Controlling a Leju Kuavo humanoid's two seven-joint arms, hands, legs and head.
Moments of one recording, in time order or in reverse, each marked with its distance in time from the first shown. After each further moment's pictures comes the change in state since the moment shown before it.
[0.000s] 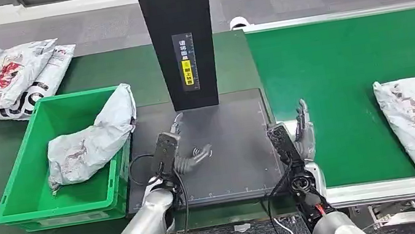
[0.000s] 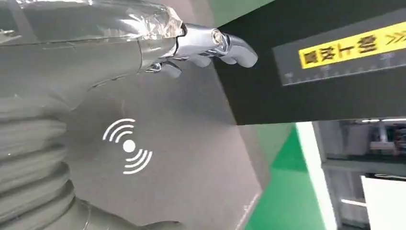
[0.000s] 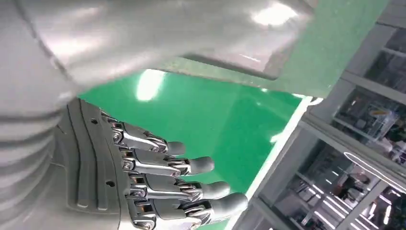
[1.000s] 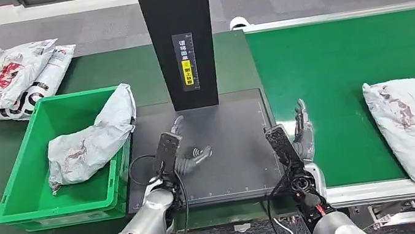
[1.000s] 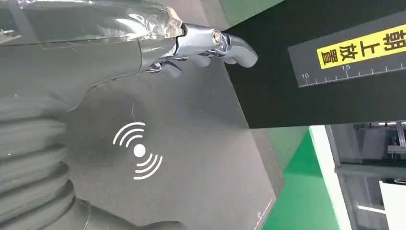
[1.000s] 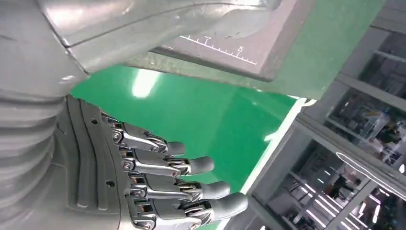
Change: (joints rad) left arm -0.024 -0.007 0.020 0.059 -0.016 0.032 0.002; right arm -0.001 -0.004 0.015 0.007 0.000 -0.009 -0.022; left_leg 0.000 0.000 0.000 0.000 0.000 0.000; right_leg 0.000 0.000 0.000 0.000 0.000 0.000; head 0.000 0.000
